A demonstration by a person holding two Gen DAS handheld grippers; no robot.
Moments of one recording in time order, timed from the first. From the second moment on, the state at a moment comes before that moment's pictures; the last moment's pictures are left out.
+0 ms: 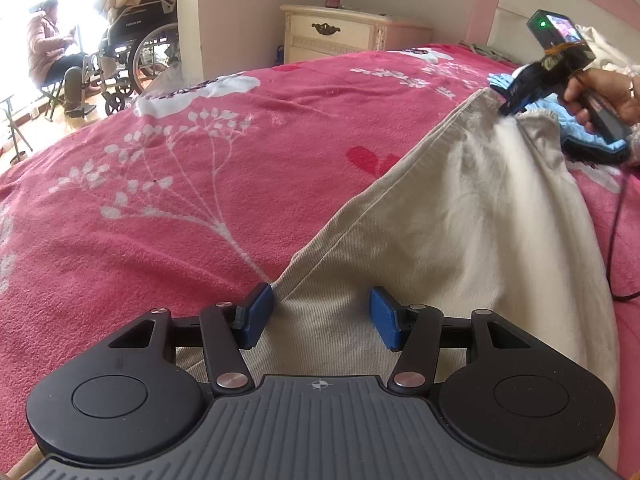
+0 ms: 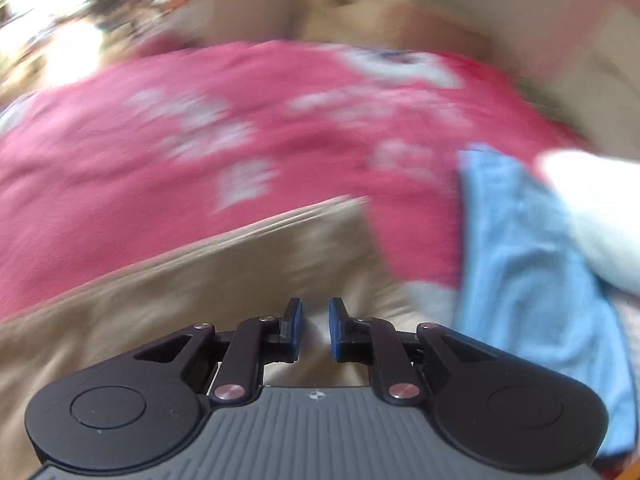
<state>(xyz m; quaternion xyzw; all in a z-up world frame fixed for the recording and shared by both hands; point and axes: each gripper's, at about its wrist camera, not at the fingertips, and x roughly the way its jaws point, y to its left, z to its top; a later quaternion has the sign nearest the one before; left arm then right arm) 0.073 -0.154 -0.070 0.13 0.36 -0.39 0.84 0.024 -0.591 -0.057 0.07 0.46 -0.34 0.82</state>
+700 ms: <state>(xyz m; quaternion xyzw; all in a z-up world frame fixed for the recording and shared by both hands) 0.071 -0.157 -0.069 0.14 0.36 -0.38 0.84 -0.094 -0.611 -0.055 0.39 0.31 -0.41 0.76</state>
